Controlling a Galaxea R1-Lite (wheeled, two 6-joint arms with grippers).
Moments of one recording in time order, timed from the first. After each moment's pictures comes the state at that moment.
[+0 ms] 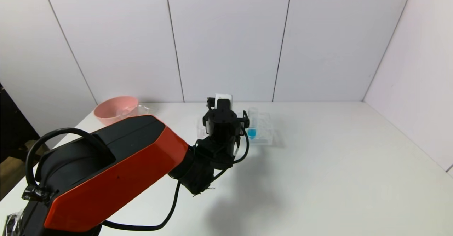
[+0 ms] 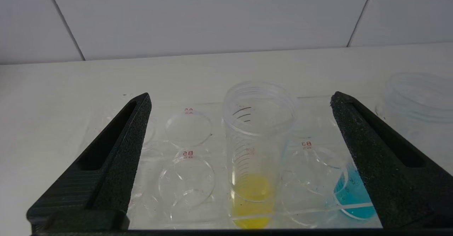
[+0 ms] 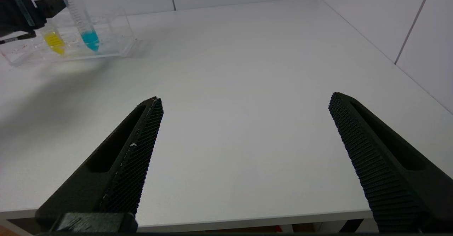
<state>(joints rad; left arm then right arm) -0.73 2.36 -1.28 -1.10 0.60 -0.07 0.00 0.00 0.00 0.00 -0.04 0.09</state>
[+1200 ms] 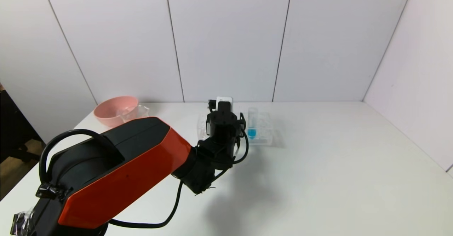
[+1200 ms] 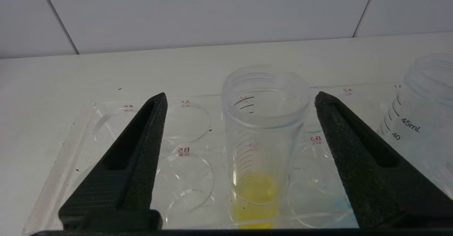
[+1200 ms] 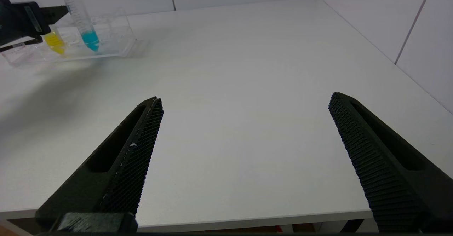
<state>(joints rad) -0.72 2.40 -1.30 -1.09 0.59 -0.07 0.00 0.00 0.00 0.00 -0.04 0.09</state>
